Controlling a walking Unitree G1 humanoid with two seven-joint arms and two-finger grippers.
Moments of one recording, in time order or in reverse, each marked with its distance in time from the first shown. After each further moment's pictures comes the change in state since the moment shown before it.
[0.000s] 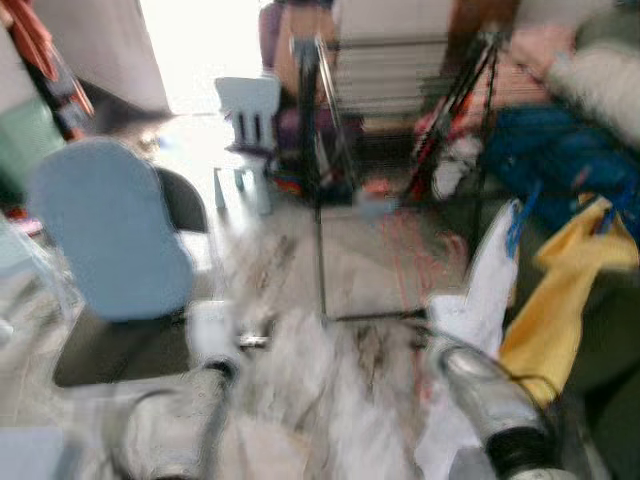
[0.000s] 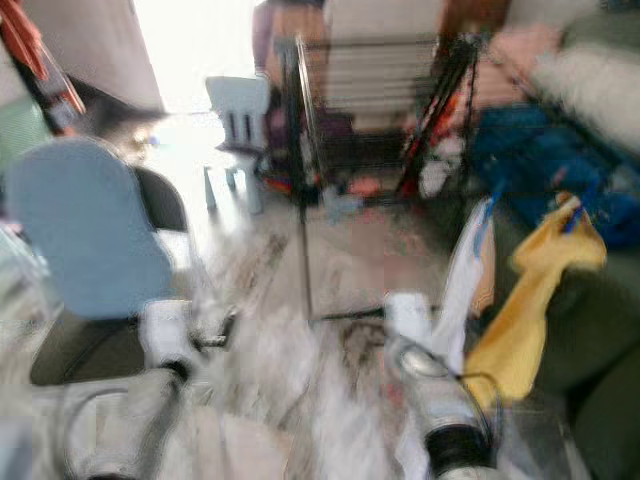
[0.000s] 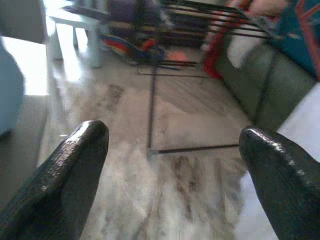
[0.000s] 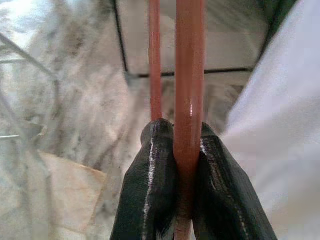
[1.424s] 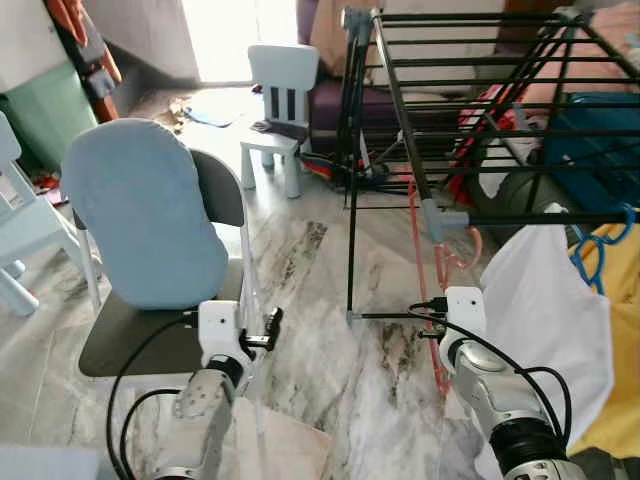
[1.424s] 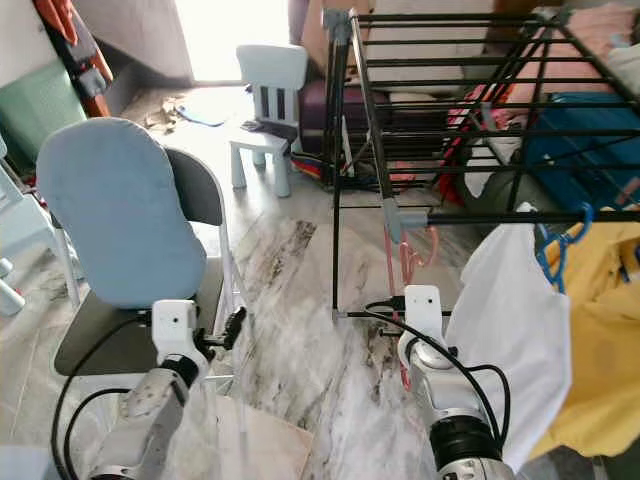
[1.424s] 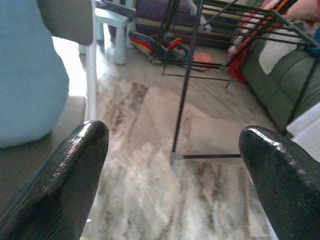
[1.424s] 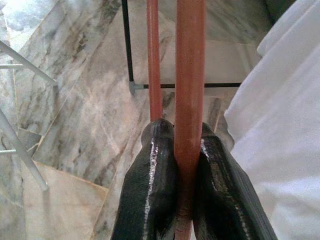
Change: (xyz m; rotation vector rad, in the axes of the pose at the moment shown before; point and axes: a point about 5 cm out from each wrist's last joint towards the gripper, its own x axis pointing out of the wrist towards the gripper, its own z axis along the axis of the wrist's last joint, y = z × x) left arm 0.000 0.001 0.005 0.012 -0.040 0.000; right arm 0.001 -0.009 0.016 0.000 -0.049 -0.081
